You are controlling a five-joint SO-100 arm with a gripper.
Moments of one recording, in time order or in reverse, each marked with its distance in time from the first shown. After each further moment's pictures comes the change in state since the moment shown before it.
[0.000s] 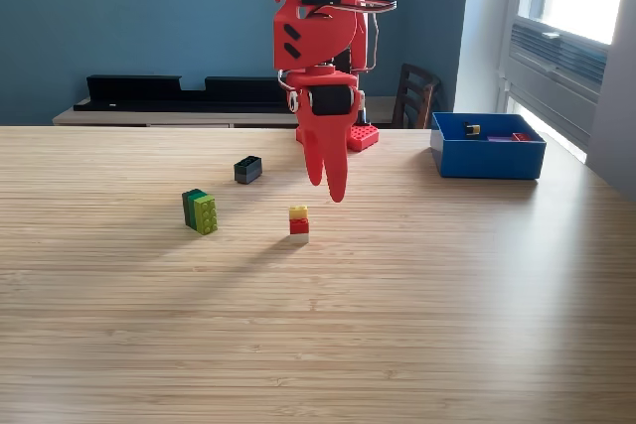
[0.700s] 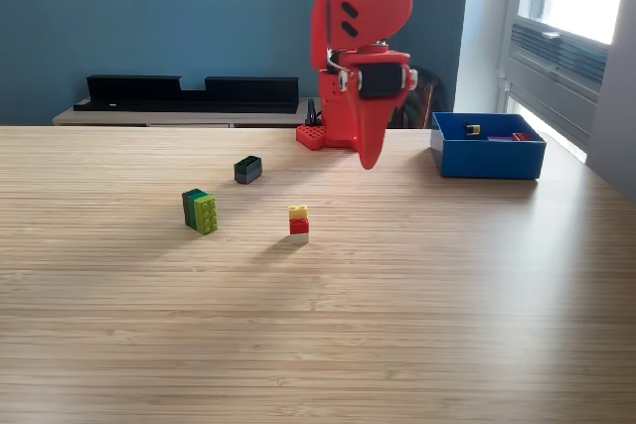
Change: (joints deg) arm -7.1 0.0 -7.8 7.6 15.6
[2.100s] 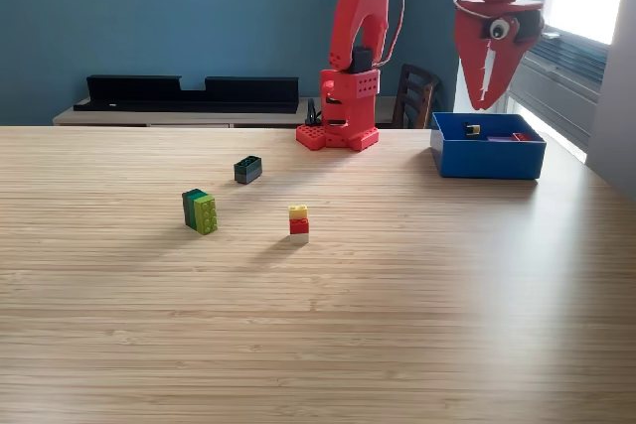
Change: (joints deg) arm -33.0 0.0 -14.5 21.0 9.5
